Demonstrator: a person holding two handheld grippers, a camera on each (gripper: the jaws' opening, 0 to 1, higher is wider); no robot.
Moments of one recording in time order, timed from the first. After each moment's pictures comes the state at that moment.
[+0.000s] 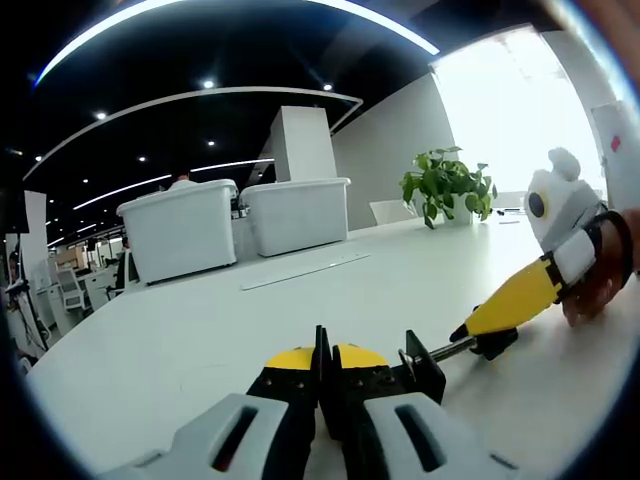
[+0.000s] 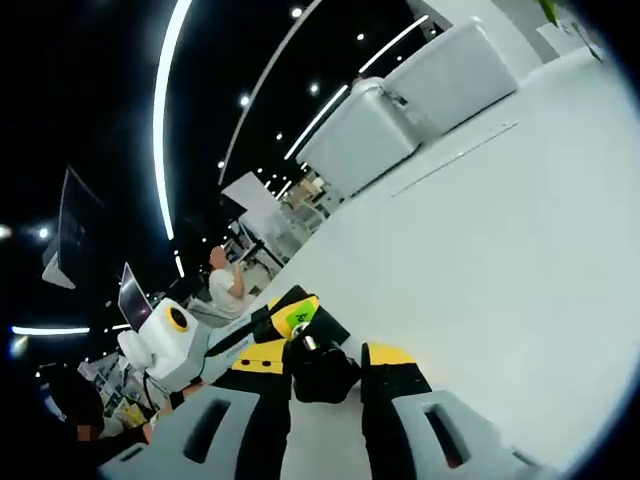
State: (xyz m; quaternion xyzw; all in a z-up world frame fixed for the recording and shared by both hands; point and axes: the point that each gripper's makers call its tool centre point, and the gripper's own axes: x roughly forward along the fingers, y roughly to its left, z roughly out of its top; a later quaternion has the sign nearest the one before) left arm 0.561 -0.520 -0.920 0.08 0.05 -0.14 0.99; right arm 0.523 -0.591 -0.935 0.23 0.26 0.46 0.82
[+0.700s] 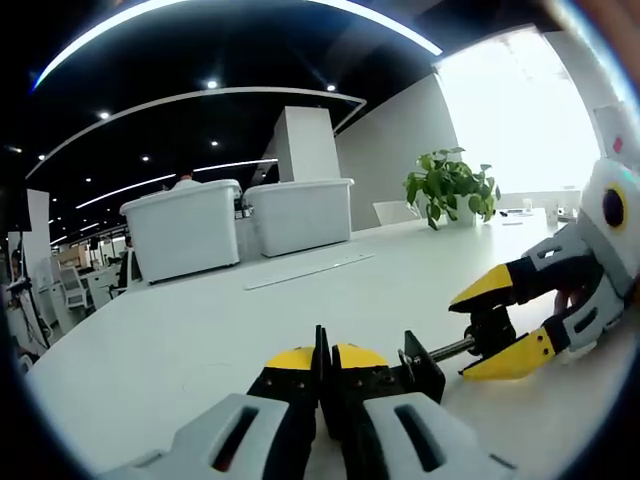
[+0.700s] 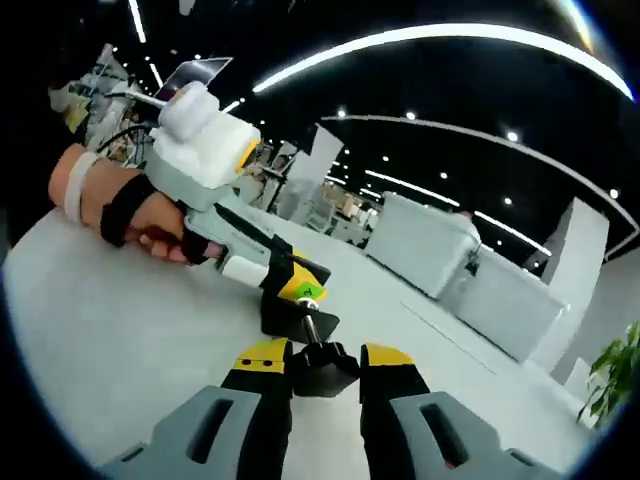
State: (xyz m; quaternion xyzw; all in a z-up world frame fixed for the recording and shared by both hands) left arm 0.556 -0.519 -0.921 0.07 0.05 -0.13 0.99; right arm 0.519 -0.578 -0.918 -0.30 -0.10 0.46 0.83
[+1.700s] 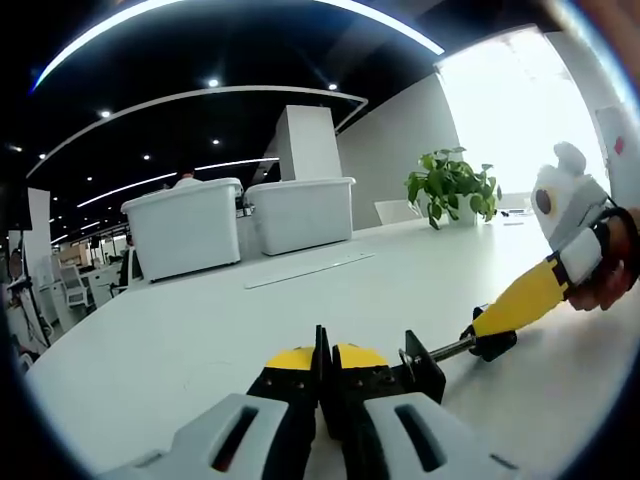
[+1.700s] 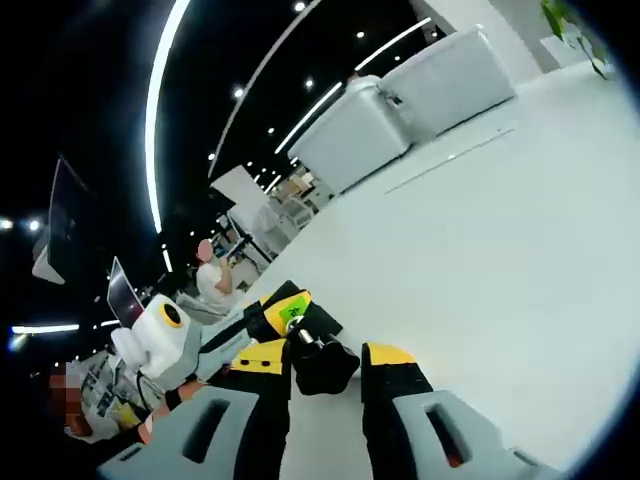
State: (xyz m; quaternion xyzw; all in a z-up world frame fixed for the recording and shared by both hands) left arm 0.559 -0.519 -0.920 0.07 0.05 -0.13 0.99; right arm 0.516 -0.597 -0.935 0.23 0.28 0.44 0.82
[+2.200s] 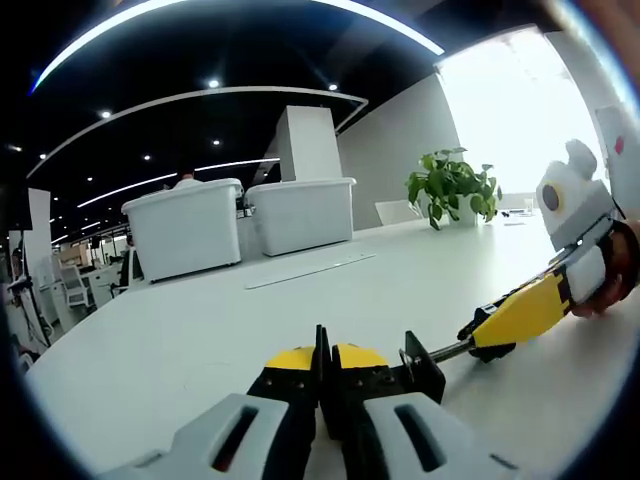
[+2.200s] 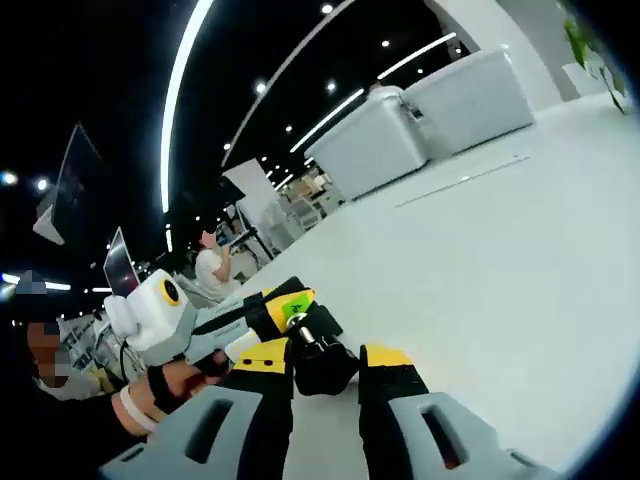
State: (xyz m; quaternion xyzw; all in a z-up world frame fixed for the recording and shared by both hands) left arm 0.558 -0.519 -0.920 0.07 0.05 -0.13 0.99; right arm 0.522 -0.592 -0.931 0.10 0.18 0.47 0.86
